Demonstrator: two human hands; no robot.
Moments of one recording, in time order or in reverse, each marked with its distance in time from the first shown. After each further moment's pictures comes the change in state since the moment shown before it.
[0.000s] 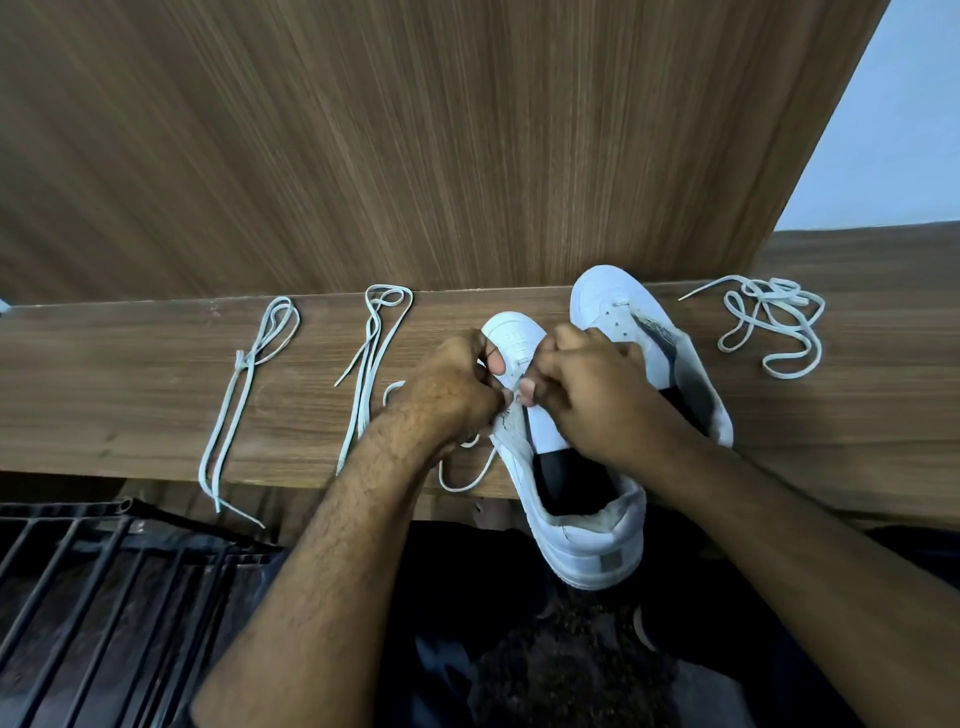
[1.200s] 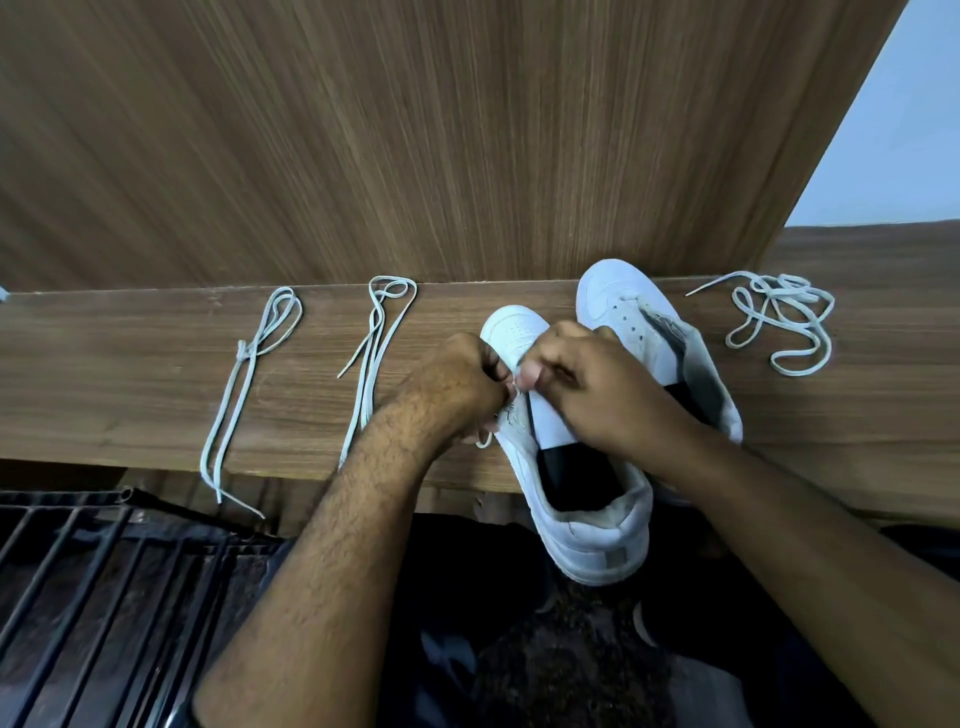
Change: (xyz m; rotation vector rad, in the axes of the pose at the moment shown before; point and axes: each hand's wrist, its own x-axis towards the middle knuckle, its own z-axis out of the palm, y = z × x) left_hand 0.002 -0.002 -0.001 0.089 -0.063 -0.055; right_hand 0.002 -0.005 0.001 0.301 -0.030 0.092
